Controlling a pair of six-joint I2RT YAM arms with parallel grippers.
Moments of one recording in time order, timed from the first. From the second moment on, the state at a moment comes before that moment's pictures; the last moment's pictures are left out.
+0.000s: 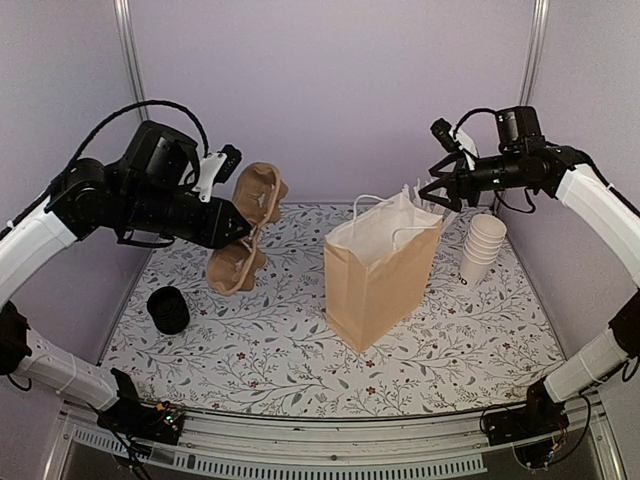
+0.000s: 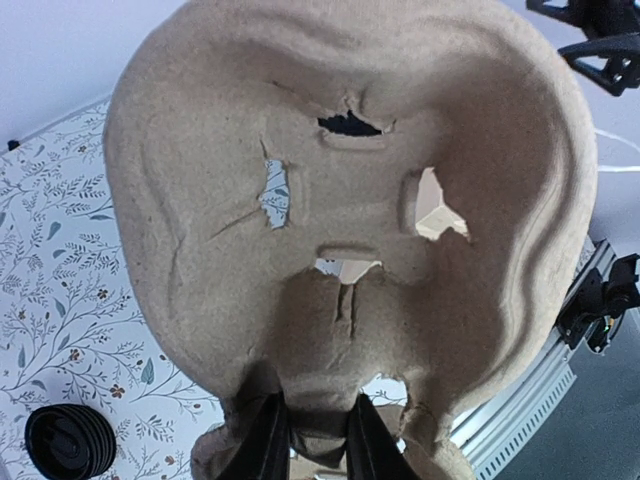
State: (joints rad) left arm -0.91 1.27 1.52 -0.97 -0.15 -0.39; right arm 0.32 1.43 1.53 -0.66 -0.61 -0.46
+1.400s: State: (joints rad) left arm -0.92 1.19 1.58 -0.96 -0.17 -0.30; right arm 0.75 1.60 1.86 -0.90 -0.51 -0.44
